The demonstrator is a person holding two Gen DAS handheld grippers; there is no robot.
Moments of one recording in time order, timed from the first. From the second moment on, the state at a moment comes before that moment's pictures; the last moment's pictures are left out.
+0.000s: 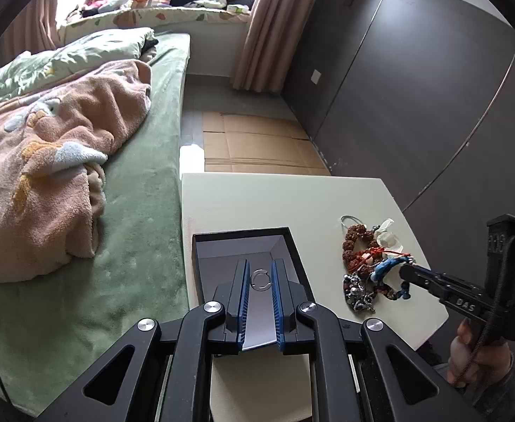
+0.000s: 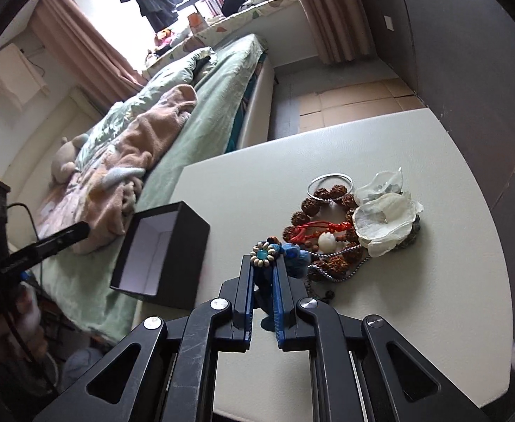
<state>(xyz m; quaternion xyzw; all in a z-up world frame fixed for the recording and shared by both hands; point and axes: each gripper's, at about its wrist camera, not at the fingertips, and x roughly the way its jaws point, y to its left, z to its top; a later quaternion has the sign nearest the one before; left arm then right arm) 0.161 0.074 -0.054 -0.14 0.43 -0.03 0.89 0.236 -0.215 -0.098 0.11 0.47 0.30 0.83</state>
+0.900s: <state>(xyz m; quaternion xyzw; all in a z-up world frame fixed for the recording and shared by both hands) 0.140 0.145 -0.058 -0.22 0.43 0.03 0.88 0.235 -0.098 -0.042 0.12 0.46 0.42 0.78</state>
